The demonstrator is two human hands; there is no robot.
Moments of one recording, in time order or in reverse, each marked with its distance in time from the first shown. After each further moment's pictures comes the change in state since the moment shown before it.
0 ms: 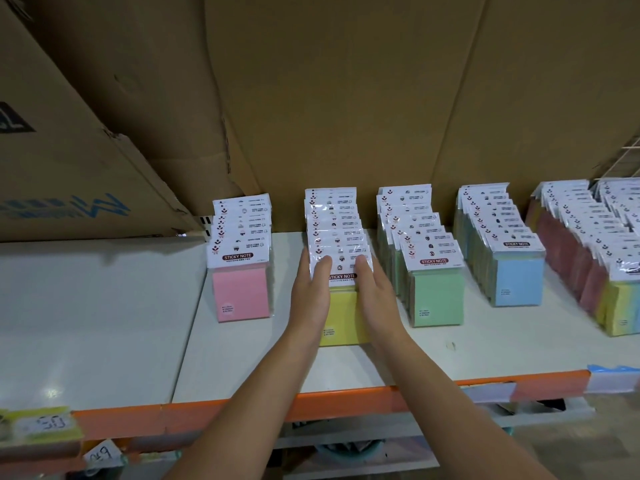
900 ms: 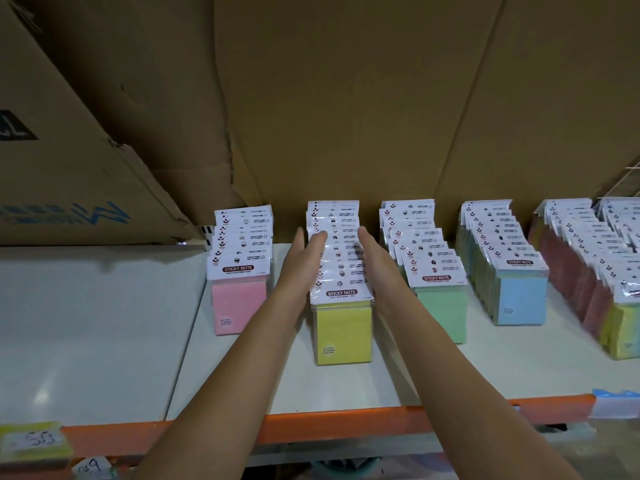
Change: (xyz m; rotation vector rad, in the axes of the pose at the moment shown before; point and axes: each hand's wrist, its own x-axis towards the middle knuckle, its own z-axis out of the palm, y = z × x) left_hand 0.064 0.033 -0.011 0.071 -0.079 -0.076; right_hand 0.067 -0.033 -0.005 0.223 -0.168 0.266
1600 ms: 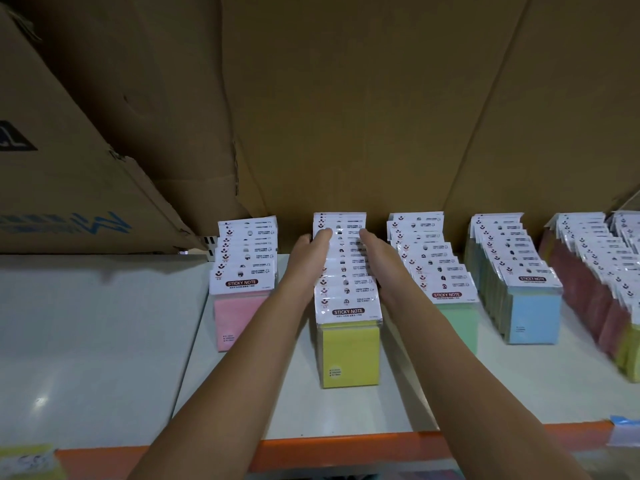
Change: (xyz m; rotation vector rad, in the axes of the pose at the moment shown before) left_hand 0.032 0.019 0.002 -0.002 0.067 -0.100; right_hand 0.032 -0.018 0.003 -0.115 0.072 0.009
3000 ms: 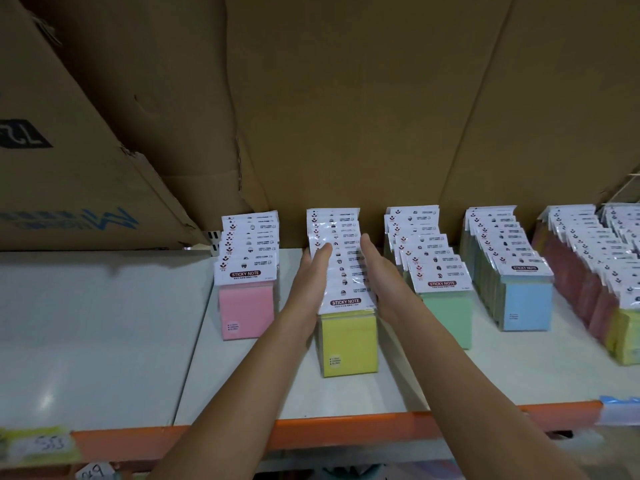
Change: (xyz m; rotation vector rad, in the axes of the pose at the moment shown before) left_hand -0.031 -0.039 -0.003 -0.185 -0.076 -0.038; right_hand -0.037 0.014 0.002 0.090 -0.074 0.096
